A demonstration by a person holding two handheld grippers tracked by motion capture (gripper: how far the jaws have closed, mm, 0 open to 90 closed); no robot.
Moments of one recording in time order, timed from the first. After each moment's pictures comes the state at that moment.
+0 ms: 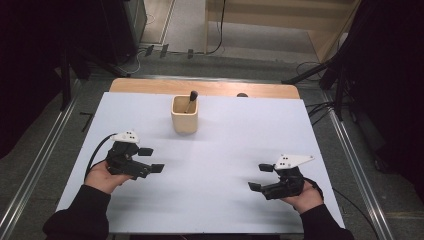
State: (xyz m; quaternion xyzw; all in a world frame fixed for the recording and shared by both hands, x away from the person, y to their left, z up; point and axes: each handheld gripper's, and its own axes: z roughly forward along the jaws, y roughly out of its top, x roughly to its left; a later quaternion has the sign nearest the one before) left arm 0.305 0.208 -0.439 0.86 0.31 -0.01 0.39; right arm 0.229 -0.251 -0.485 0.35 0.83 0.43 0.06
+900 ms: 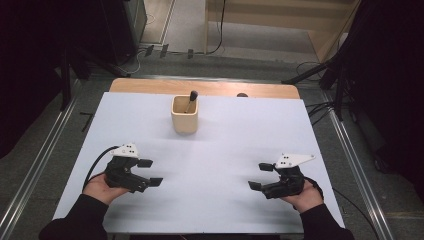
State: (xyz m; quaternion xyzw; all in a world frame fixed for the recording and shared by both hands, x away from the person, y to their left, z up) left arm 0.284 0.213 -0.459 0.87 0.29 -0.02 0.39; right arm 0.230 -0.253 -0.484 0.36 0.82 0.44 0.06
